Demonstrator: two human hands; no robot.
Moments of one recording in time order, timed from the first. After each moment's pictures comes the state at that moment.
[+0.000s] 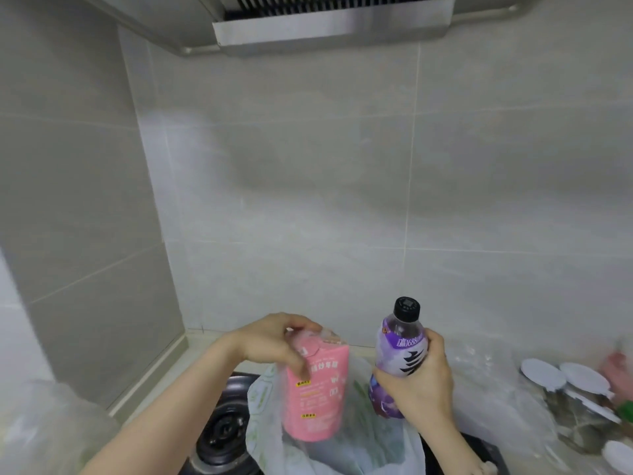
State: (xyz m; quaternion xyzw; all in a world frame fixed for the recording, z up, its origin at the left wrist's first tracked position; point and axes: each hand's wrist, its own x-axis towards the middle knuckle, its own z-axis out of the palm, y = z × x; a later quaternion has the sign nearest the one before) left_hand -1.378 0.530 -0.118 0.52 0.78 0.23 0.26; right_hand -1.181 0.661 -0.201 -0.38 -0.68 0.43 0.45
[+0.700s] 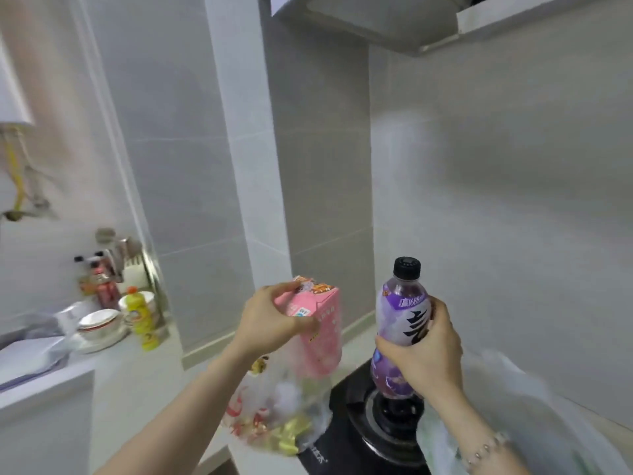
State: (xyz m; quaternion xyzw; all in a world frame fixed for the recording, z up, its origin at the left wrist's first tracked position) left_hand -1.355 0.306 -0.090 0.07 0.88 0.45 -0.13; right_hand -1.309 0.518 -0.141 -0.08 -0.78 0.54 0.30
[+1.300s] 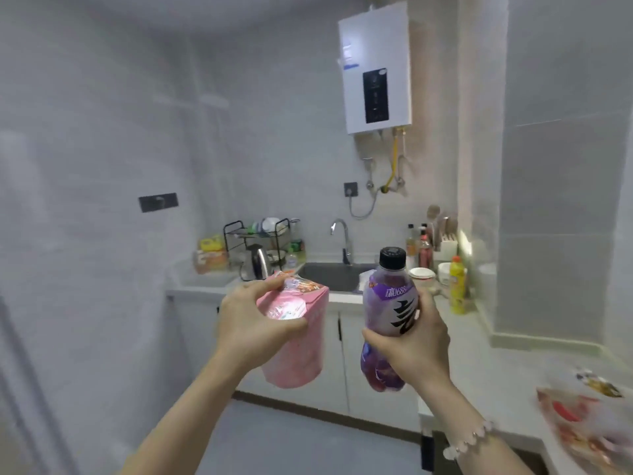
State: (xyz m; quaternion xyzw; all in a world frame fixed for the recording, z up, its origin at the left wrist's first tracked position) left_hand -0.970 0.051 -0.047 -0.37 0.79 0.25 -0.42; right_hand -1.145 0.152 -0.111 0.35 -0.68 0.64 0.02
